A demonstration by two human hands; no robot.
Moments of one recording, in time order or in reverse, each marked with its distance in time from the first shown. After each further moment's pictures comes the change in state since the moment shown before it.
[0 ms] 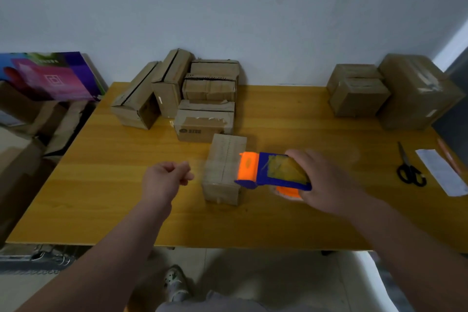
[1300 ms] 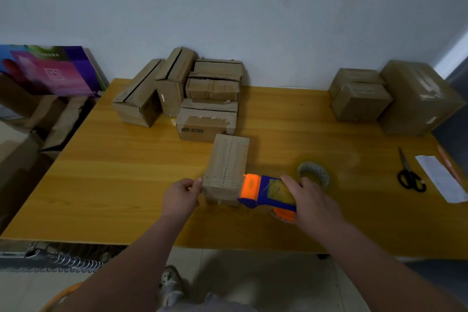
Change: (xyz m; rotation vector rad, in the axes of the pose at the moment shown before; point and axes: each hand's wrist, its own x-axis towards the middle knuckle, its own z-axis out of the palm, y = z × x) left_hand 0.009 -0.054 0.020 0.410 -0.083 0.044; right_hand -0.006 -0.009 0.059 -0.145 -0.118 0.229
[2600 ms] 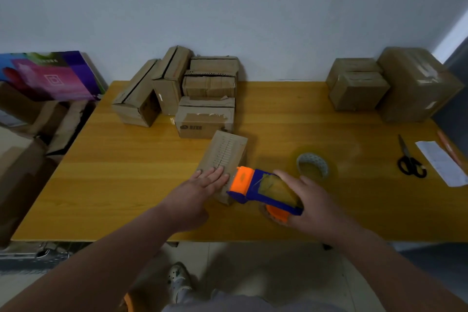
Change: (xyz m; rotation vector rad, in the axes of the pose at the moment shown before) left_hand -0.013 0.013 -0.022 0.937 -0.467 0.809; right_hand -0.026 0.005 0.000 0.291 0.027 -0.116
